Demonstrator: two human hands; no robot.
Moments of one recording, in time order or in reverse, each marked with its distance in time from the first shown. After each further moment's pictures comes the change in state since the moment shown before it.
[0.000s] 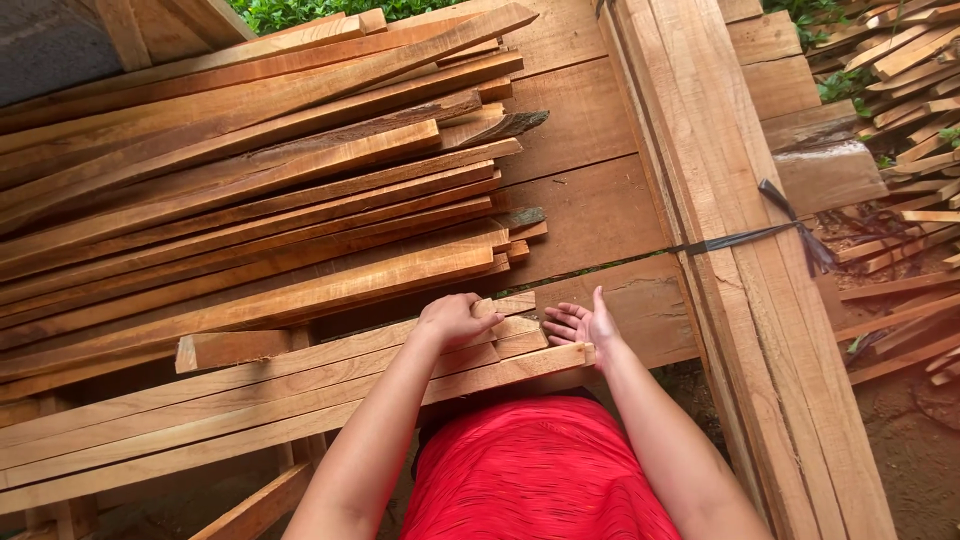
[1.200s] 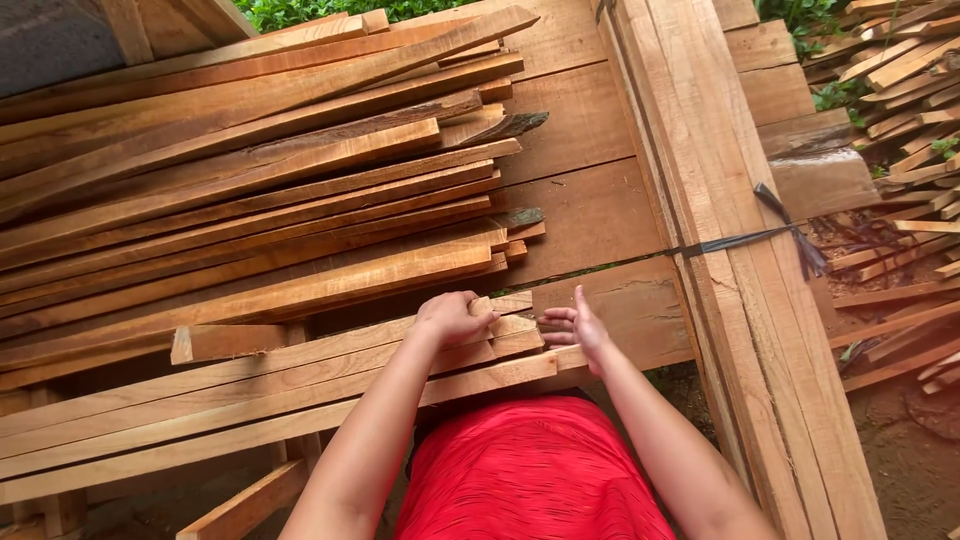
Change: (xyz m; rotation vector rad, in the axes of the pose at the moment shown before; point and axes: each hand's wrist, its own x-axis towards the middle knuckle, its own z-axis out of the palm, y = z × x) left_hand -0.003 0.002 0.002 0.016 0.027 -0.023; right_hand -0.014 0.002 0.006 -0.504 -0.038 -0.159
